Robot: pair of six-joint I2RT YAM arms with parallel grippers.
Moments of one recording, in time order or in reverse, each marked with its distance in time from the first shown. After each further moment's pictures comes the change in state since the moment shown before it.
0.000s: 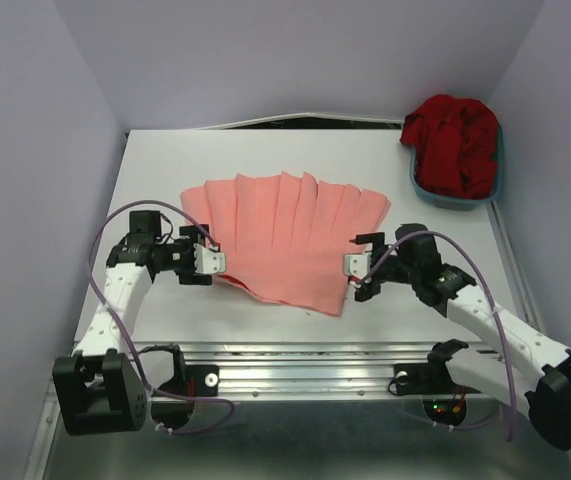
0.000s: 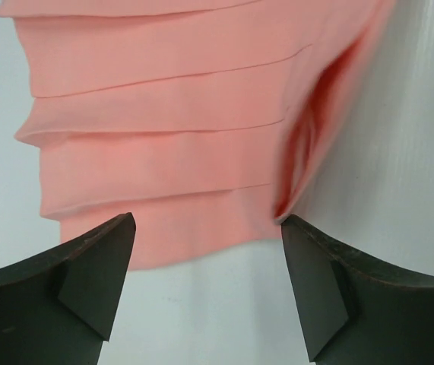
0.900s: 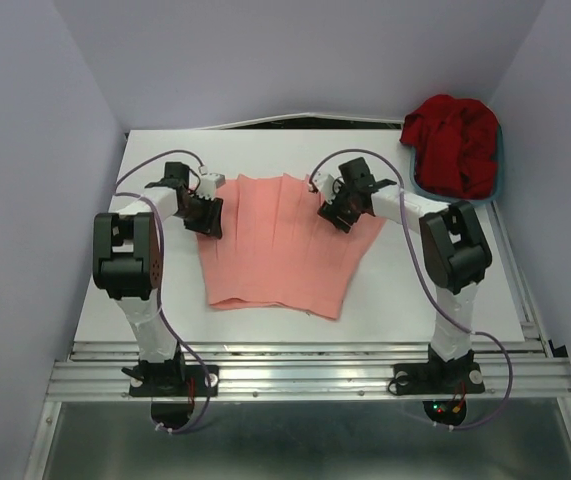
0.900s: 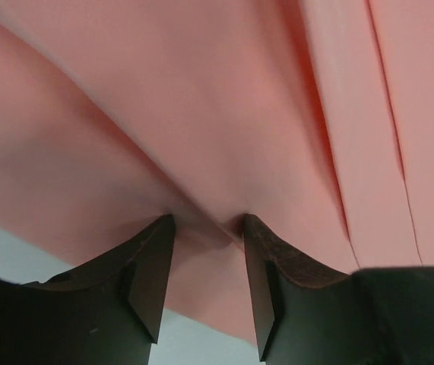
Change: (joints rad) left arm -0.063 0.732 0.461 0.155 -0.333 -1.316; right arm -0.093 1.033 0.872 -0.194 0.425 0.415
